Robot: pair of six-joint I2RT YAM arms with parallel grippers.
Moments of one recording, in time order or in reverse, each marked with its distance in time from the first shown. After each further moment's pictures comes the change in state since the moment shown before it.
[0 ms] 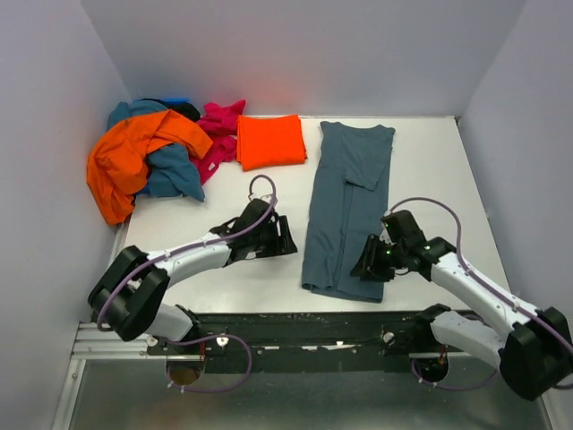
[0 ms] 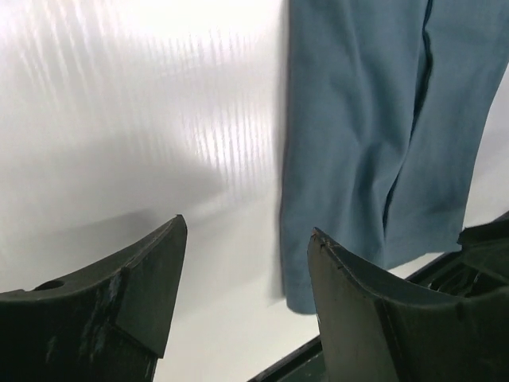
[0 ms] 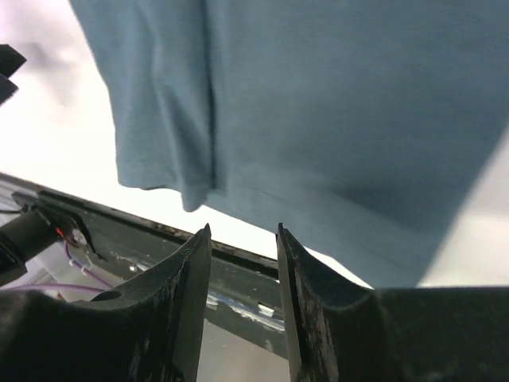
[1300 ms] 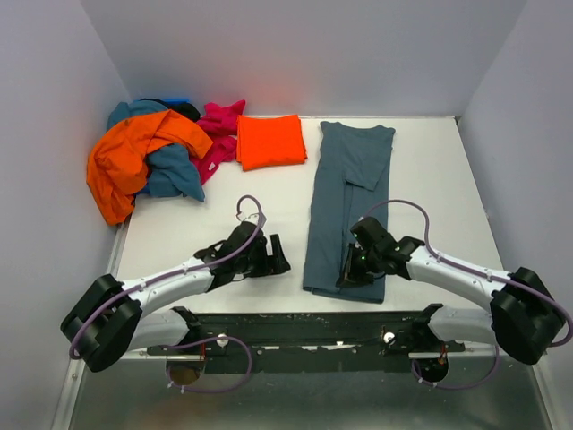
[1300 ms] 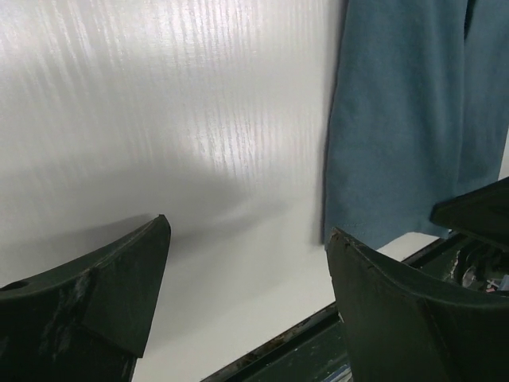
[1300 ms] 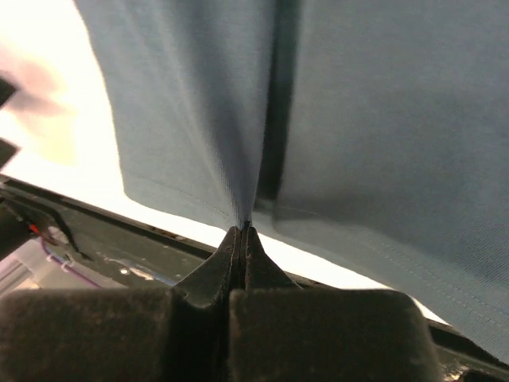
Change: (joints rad) left arm -0.051 -0.267 -0.256 0.008 -0.061 -0.050; right arm 0.296 0.265 0.068 0.177 0.082 0.175
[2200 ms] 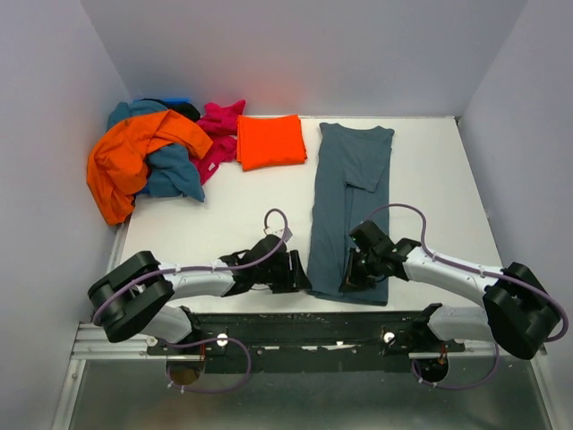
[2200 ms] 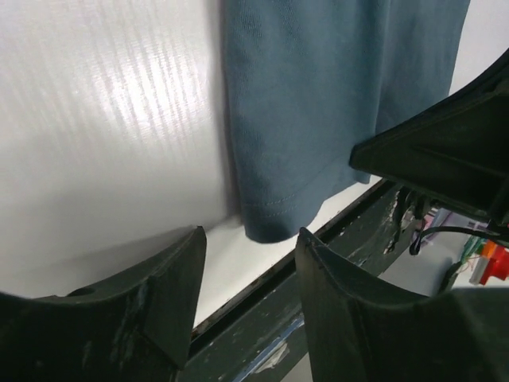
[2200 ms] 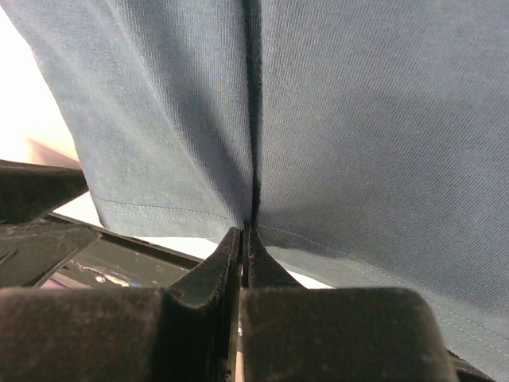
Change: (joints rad) left arm -0.203 0.180 0.002 0.216 0.119 -0.190; right arm 0.000 0.037 -0.050 0.005 0.012 -0.010
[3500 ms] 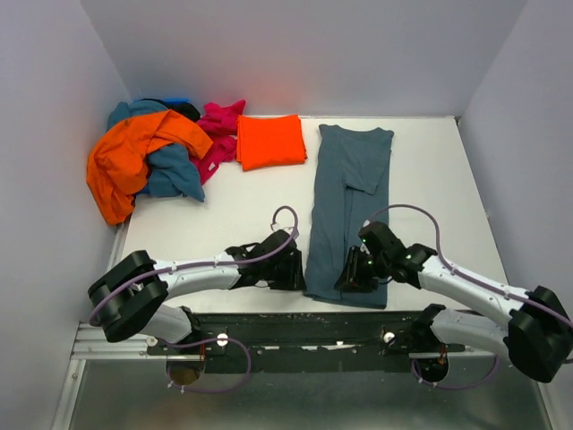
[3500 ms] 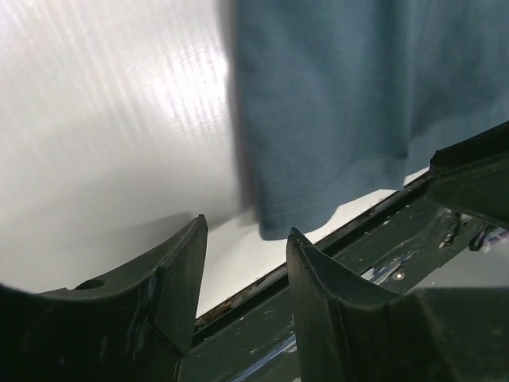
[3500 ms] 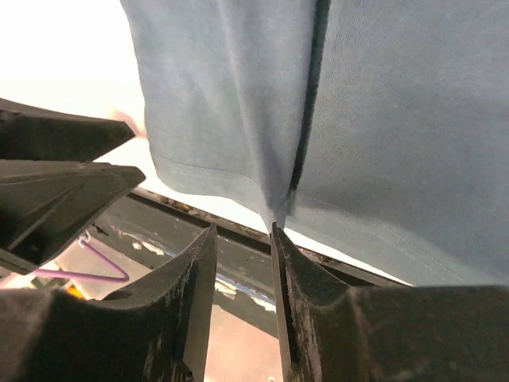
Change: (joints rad) left arm -0.032 0.024 0.144 -0.289 -0.068 0.115; right arm 0.000 -0.129 -0.050 0.025 -0.085 0.030
